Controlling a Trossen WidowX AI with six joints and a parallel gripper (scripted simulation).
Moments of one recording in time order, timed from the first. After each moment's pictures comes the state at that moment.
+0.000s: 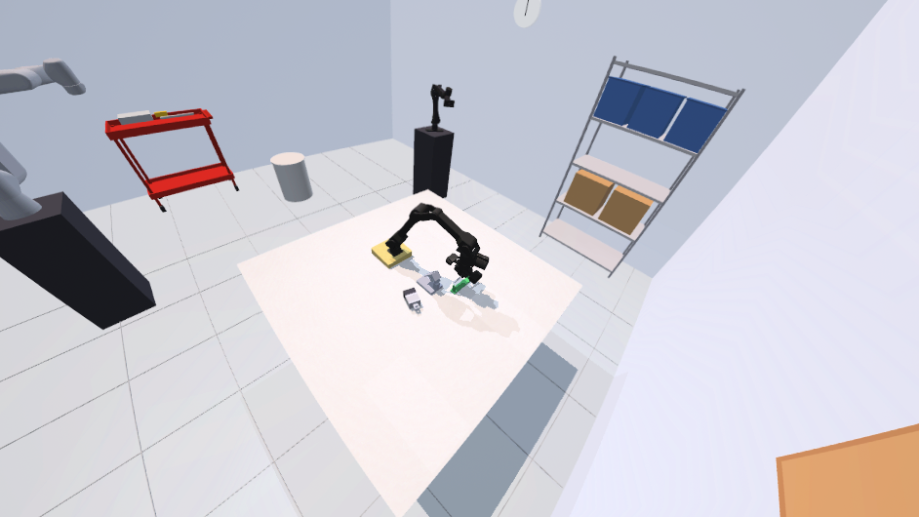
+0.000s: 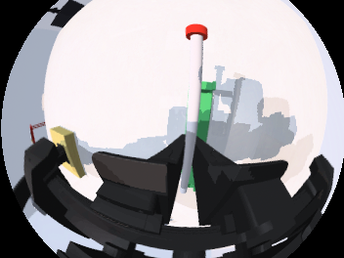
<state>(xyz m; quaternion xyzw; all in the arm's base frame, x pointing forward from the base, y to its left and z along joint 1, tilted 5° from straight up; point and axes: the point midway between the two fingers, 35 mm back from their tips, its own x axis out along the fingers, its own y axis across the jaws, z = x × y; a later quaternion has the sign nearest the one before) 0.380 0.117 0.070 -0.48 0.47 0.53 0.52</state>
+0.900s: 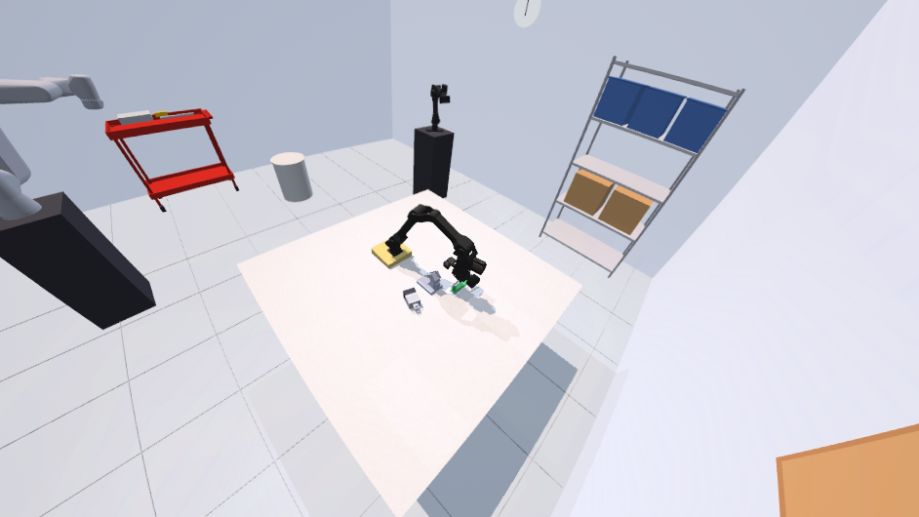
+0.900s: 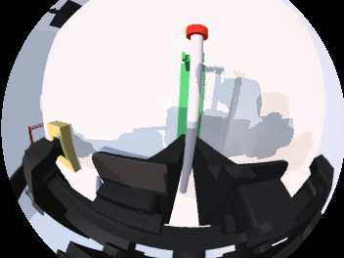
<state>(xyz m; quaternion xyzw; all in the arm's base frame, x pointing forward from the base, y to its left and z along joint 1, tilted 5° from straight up) 0.390 0.089 0.072 -0.48 0.46 0.52 0.53</state>
